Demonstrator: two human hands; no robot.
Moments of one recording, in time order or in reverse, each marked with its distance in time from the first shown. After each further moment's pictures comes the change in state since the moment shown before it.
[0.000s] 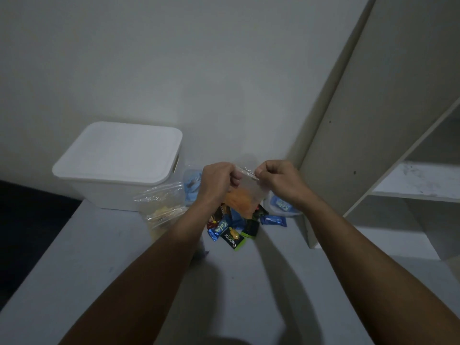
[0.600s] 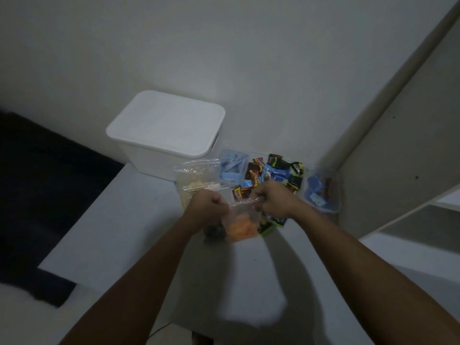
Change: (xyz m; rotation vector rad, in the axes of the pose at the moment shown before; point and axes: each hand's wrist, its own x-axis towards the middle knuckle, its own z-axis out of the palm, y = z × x) left_hand -0.043 -0.098 -0.098 0.477 -0.069 -0.099; right_hand 0.006 0.037 0.086 -0.549 -0.491 -0.141
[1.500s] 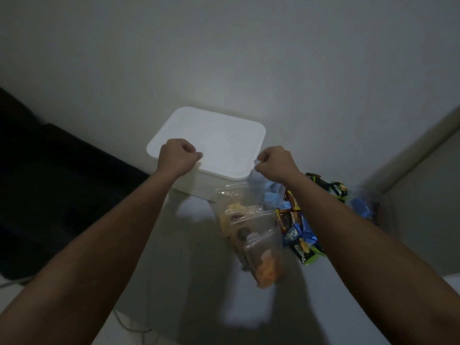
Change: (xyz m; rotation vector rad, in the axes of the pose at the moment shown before) left_hand 0.102 -0.019 -0.194 0.154 0.492 -0.053; right_hand 0.147 -0.097 -0.018 0.123 0.340 0.207
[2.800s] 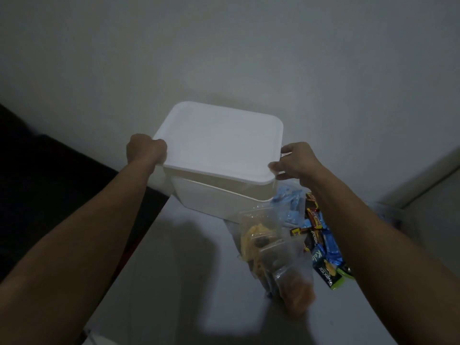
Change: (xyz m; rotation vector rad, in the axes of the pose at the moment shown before) left_hand 0.103 -0.049 -0.073 -0.032 0.131 -0.326; right_hand 0.027 -0.066 -0.009 0.418 -0.019 0.270
